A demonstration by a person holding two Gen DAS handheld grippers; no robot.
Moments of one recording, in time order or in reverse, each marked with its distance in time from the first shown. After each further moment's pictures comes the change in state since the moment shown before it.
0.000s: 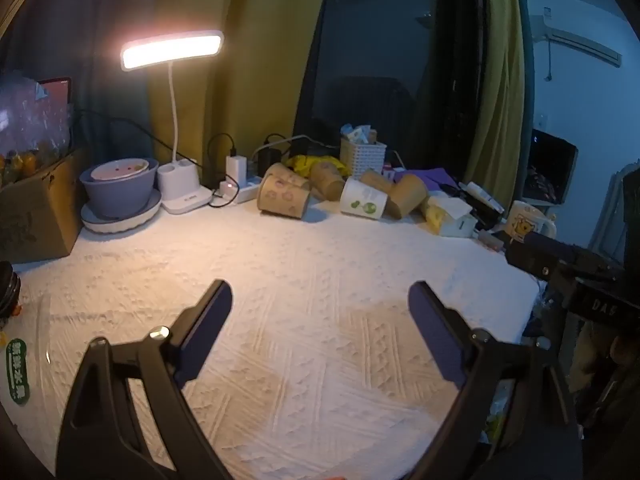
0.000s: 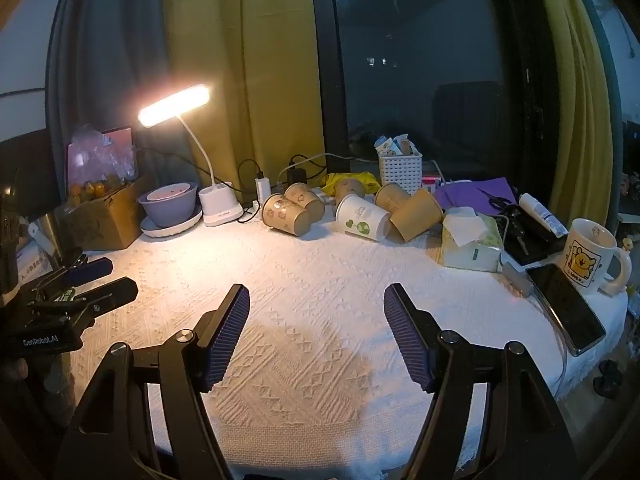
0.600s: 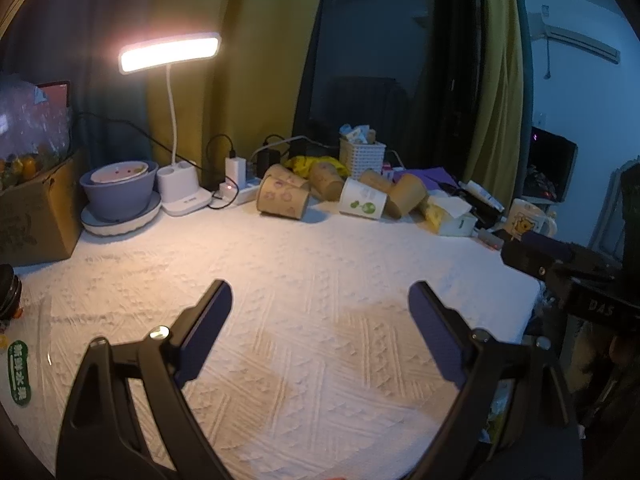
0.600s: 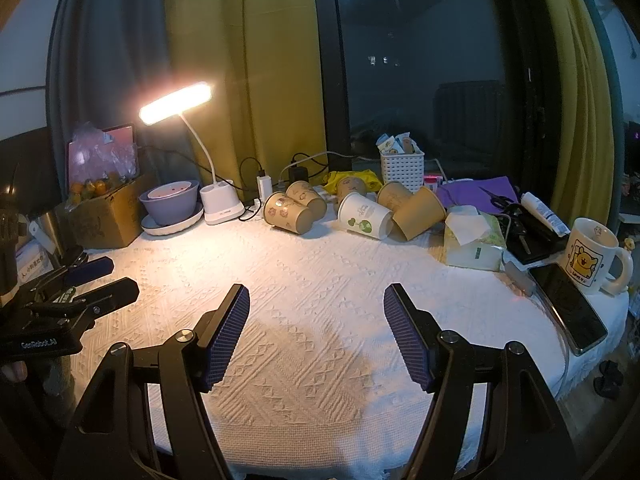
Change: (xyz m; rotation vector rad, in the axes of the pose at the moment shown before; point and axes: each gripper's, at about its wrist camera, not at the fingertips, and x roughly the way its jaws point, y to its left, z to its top) left arm 0.000 -0.001 0.000 0.015 -0.002 0.010; right arm 0.001 0.001 -0.002 -0.003 0.002 0.003
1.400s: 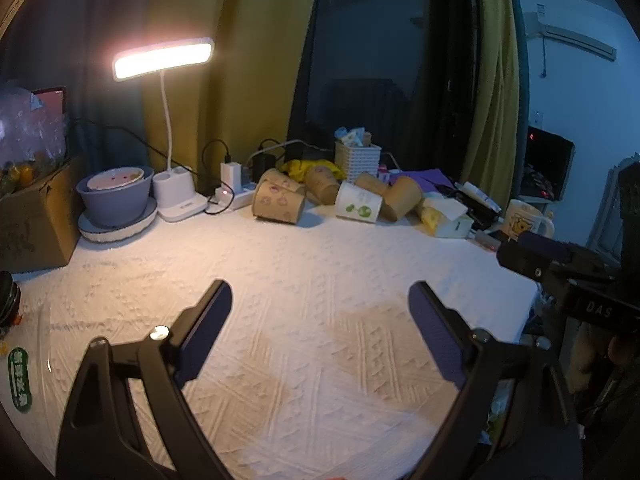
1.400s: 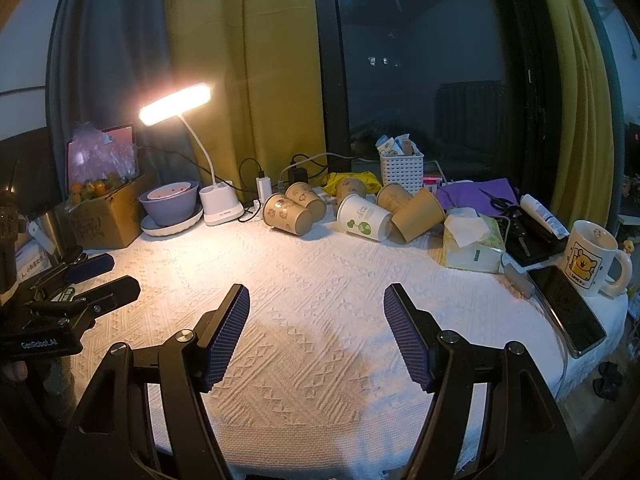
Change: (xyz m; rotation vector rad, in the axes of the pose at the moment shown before) left arm 0.000 -0.006 0.002 0.044 -0.022 0.005; right arm -0.001 0.001 0.001 -0.001 -0.002 -0.001
